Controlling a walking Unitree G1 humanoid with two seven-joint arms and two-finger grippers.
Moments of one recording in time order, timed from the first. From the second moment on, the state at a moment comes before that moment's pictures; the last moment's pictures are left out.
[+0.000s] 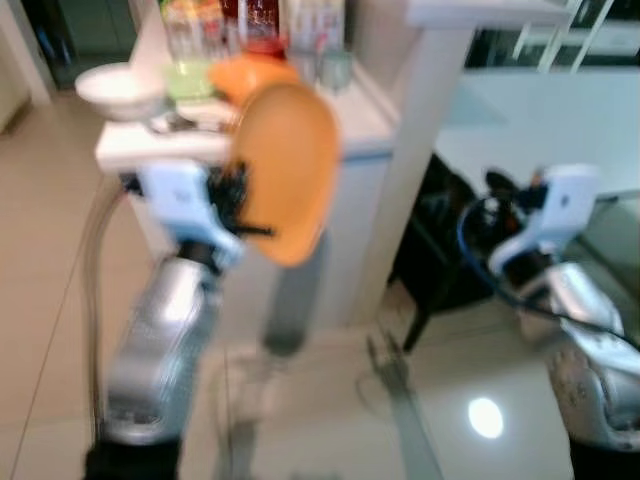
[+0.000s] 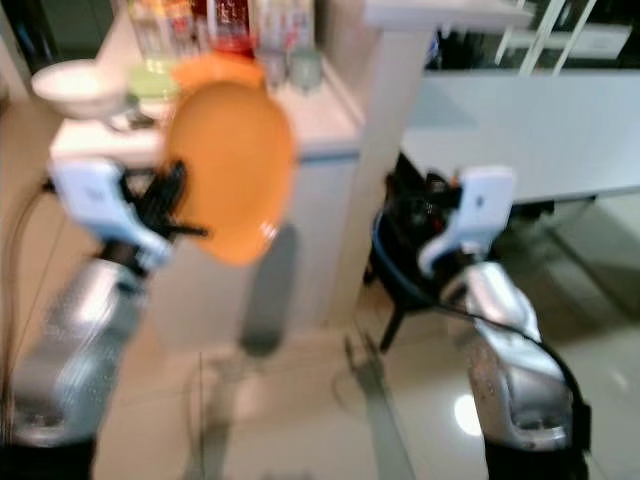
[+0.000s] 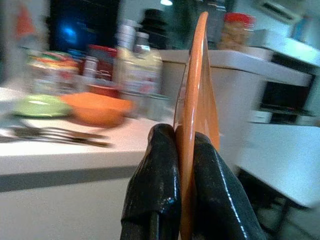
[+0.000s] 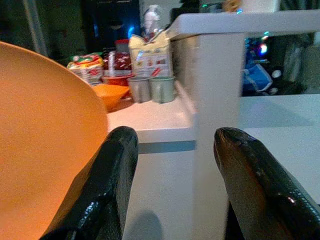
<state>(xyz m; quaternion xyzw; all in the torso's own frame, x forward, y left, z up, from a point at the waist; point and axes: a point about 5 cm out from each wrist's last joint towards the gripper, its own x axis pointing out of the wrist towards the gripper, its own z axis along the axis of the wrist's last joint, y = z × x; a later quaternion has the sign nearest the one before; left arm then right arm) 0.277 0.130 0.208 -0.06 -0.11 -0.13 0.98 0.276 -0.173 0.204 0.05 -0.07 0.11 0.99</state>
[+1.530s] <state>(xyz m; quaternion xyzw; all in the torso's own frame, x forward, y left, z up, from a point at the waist) 0.288 0.158 0.180 0.01 -0.06 -0.01 1.00 0.282 -0.172 0.185 0.03 -0.05 0.07 1.00</state>
